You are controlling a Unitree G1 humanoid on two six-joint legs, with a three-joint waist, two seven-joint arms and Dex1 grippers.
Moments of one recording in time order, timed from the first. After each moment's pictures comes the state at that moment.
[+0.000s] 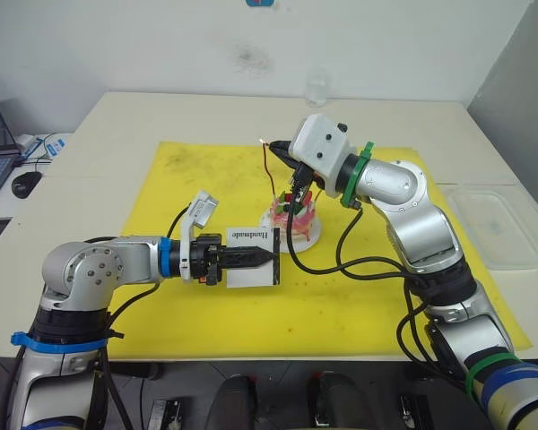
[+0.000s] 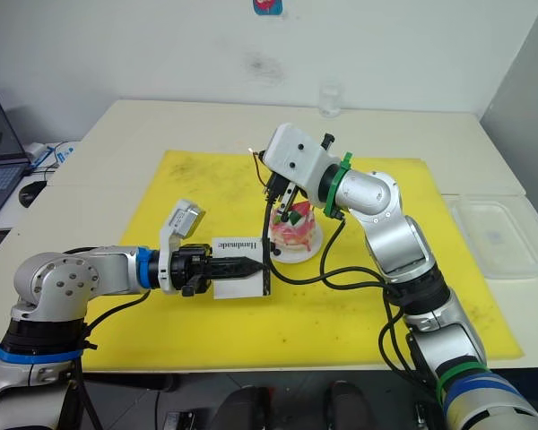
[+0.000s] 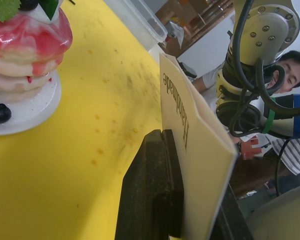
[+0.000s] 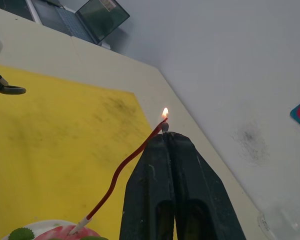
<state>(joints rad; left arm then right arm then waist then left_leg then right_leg) -0.49 0.68 0.10 -0.15 -1.05 1.28 -0.90 -0.86 -0.31 0.28 -0.13 -0.09 0.40 0.67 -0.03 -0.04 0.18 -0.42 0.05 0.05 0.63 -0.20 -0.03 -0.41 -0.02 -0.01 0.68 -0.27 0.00</state>
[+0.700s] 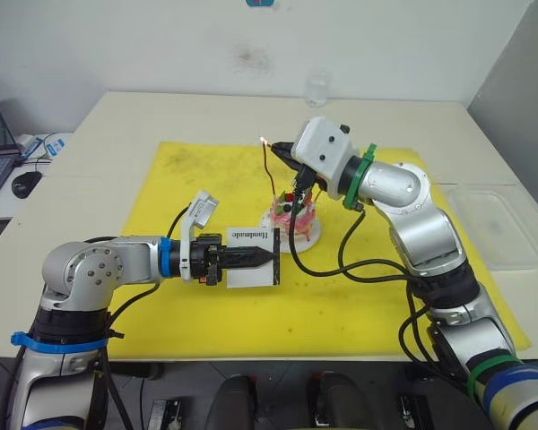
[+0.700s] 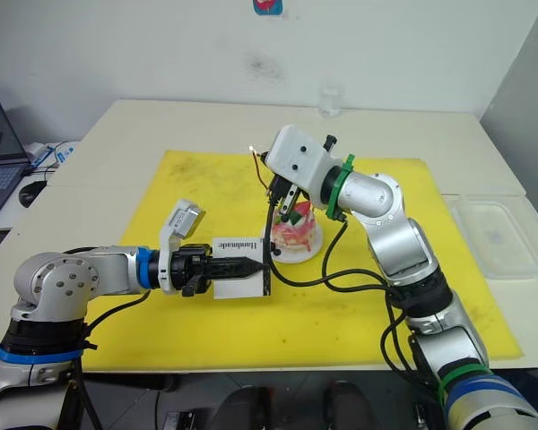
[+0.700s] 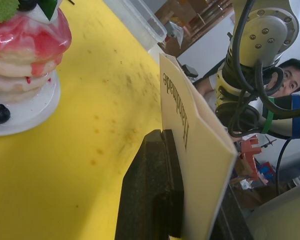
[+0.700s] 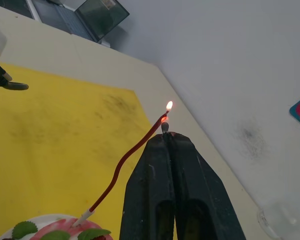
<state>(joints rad) -0.49 0.68 0.10 -0.15 -1.05 1.28 -0.90 -0.84 -0.33 0.27 -0.18 -0.09 0.43 0.68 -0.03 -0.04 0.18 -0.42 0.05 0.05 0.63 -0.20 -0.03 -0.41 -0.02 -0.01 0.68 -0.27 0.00</state>
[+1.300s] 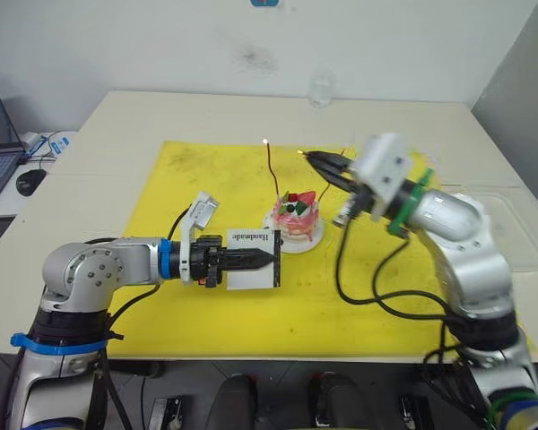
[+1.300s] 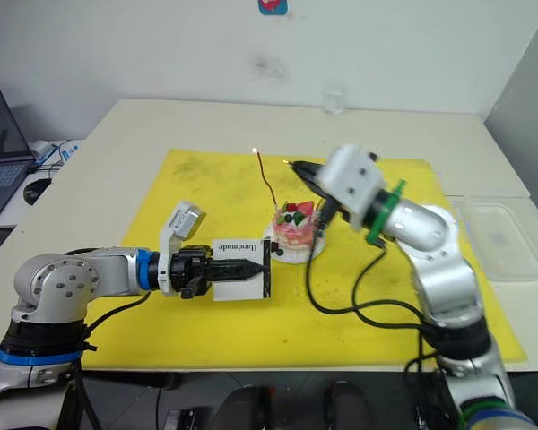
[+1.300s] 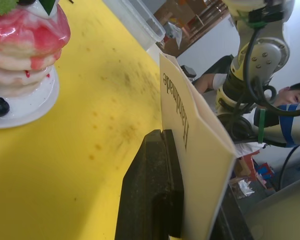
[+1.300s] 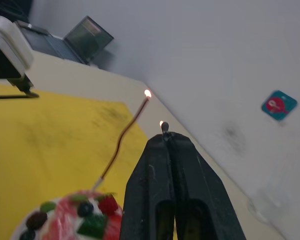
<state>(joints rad) -0.49 0.68 0.09 -0.16 -1.06 1.28 -0.91 -0.50 -0.48 0.02 -0.50 0.07 0.37 0.69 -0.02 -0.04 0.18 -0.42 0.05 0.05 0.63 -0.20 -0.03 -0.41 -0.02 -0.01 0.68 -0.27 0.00</state>
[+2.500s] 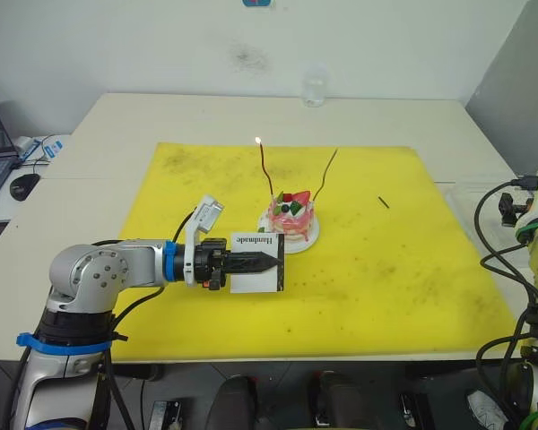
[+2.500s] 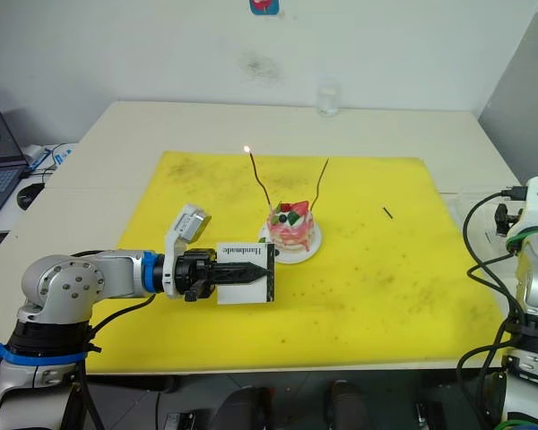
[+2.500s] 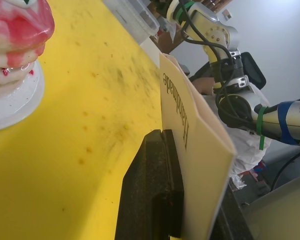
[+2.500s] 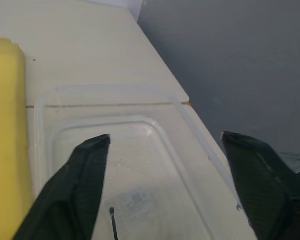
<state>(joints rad) -0.49 0.67 0.08 -0.16 -1.06 1.28 -0.91 -0.49 -0.61 -0.45 0.19 0.03 0.56 0.14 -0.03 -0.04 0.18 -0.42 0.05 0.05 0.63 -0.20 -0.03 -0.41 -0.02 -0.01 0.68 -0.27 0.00</state>
